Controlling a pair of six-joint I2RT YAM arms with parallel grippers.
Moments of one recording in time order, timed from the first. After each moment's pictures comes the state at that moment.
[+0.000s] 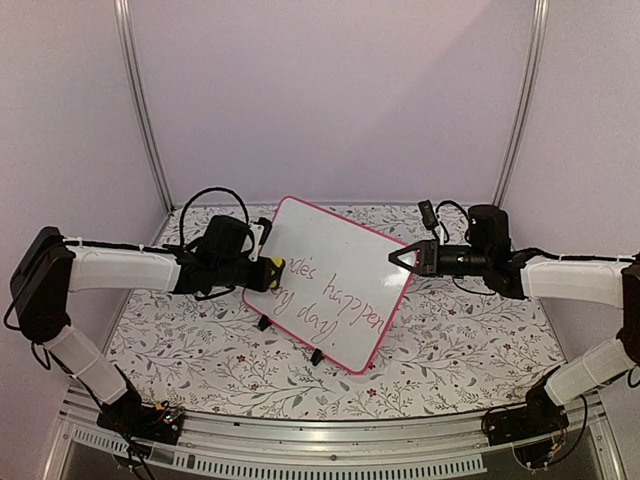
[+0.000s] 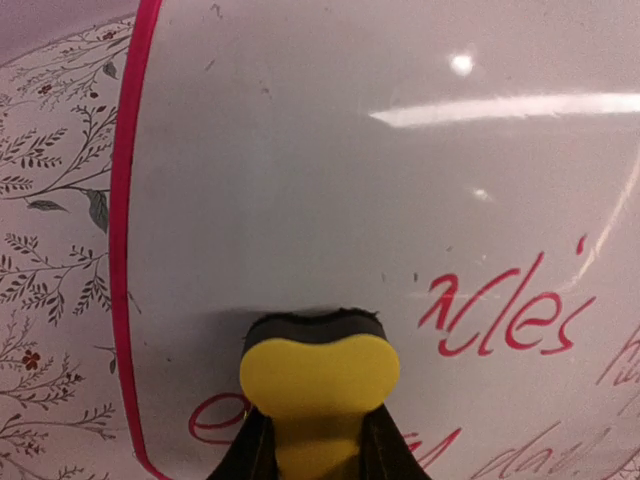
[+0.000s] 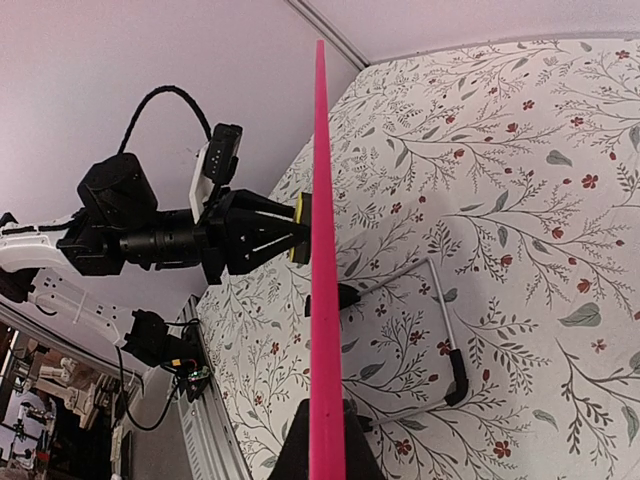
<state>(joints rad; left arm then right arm) -0.67 1.59 0.90 0.01 -0.05 -0.29 0.51 1.39 0.73 0.28 -0.67 0.56</state>
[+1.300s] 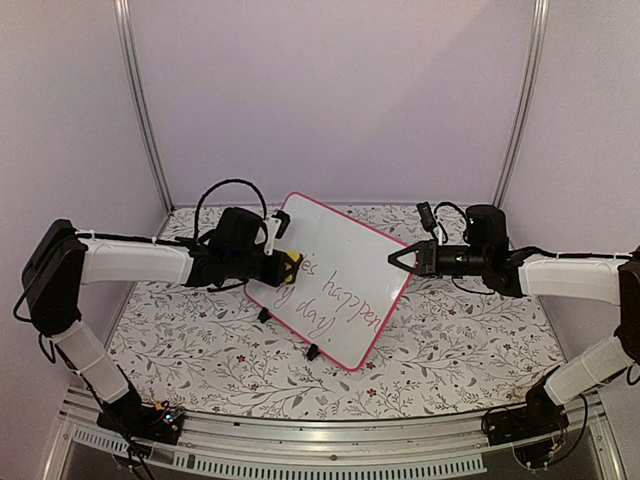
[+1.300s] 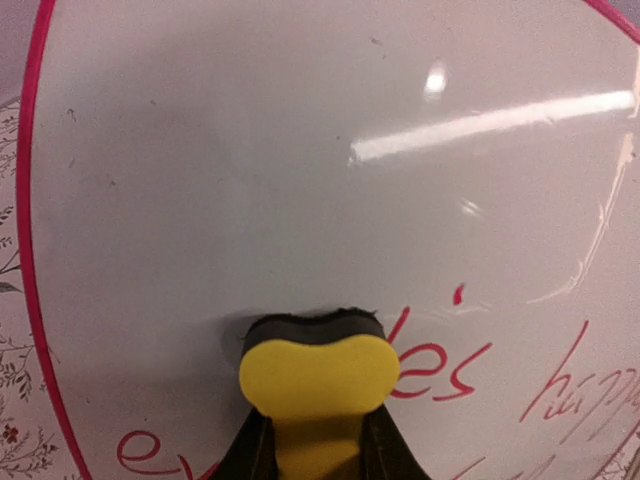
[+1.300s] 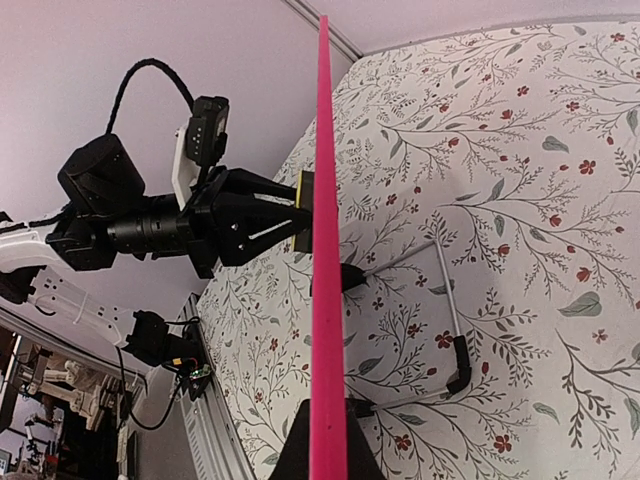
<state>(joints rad) -0.70 1.67 1.01 0.01 0.02 -0.23 0.51 1.42 0.74 0.26 -0.68 0.57</state>
